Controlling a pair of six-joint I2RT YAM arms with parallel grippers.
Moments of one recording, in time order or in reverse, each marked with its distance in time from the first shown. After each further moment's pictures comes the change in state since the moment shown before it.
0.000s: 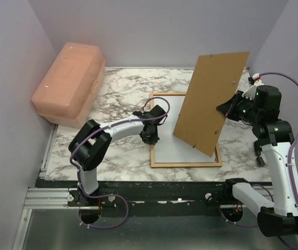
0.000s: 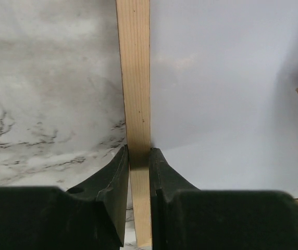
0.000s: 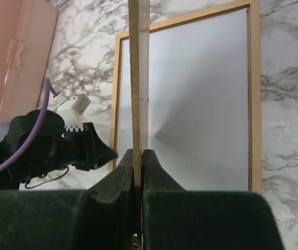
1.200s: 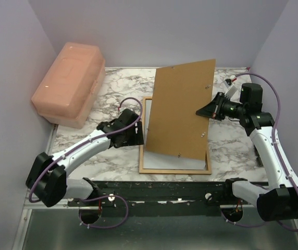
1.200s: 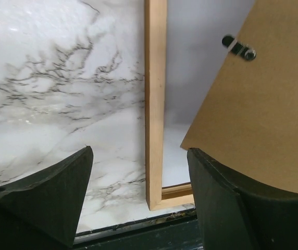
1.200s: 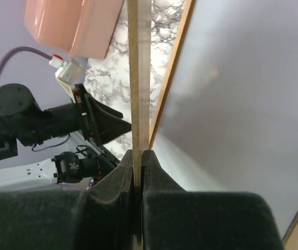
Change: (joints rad) left arm 0.098 -0.519 -0.370 0.028 0.002 0.102; right arm 0.000 0.163 -0.152 0.228 -0.497 0.062
